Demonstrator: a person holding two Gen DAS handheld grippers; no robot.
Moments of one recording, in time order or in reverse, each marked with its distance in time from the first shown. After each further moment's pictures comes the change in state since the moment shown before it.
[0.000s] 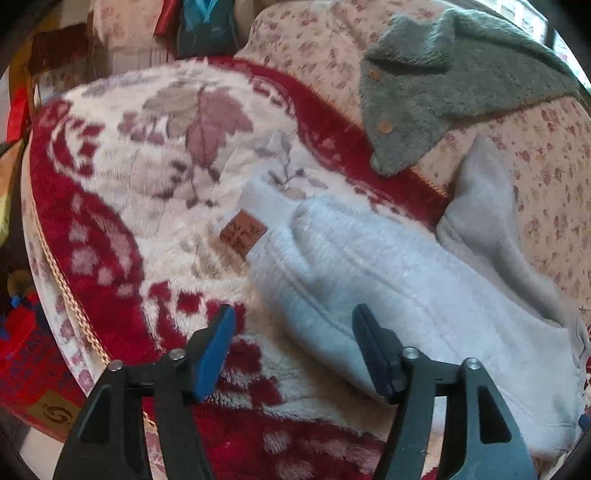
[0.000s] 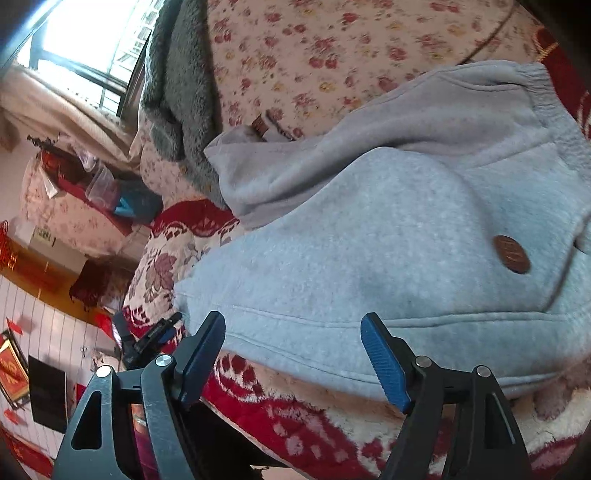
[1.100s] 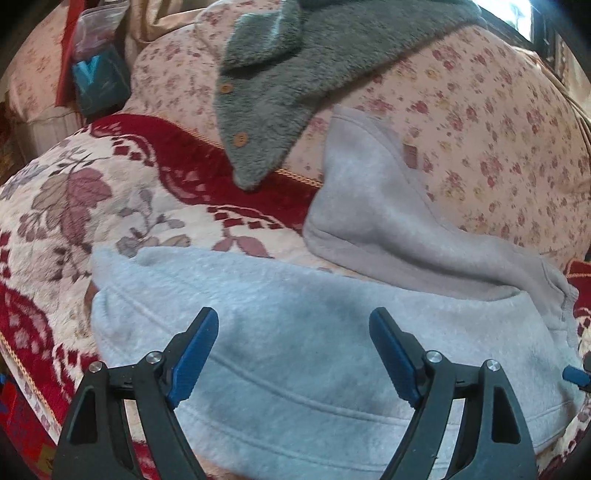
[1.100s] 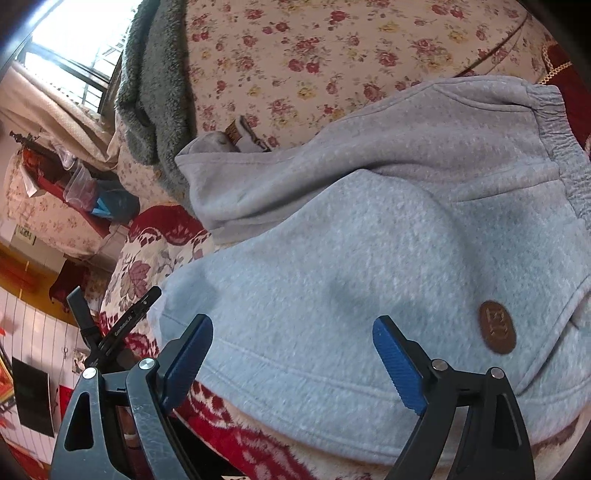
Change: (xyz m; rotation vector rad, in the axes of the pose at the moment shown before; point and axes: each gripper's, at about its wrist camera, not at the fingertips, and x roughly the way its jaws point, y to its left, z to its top) left arm -0.001 -0.154 0.005 0.267 -0.021 -0.143; right arm 0.013 -0.027 0.041 0.000 -0.001 -0.087
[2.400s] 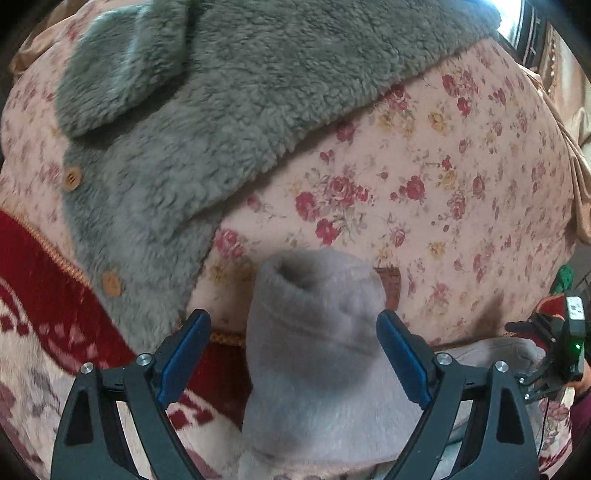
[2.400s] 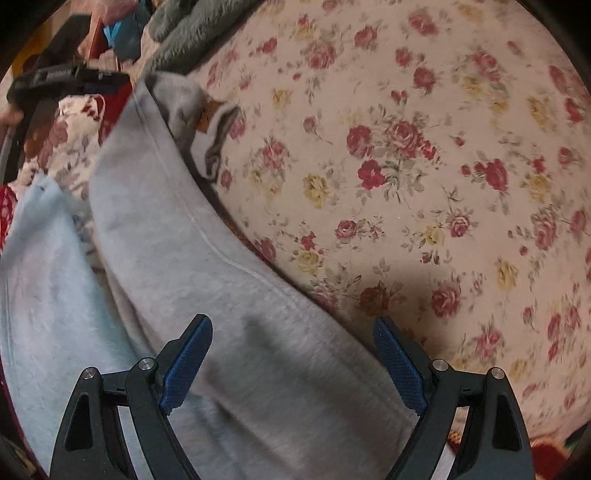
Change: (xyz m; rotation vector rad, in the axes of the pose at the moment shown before) left arm 0.135 -0.043 0.222 0.124 0.071 -0.300; right arm 0.118 0.018 0.195 -0.877 0.176 -0.356
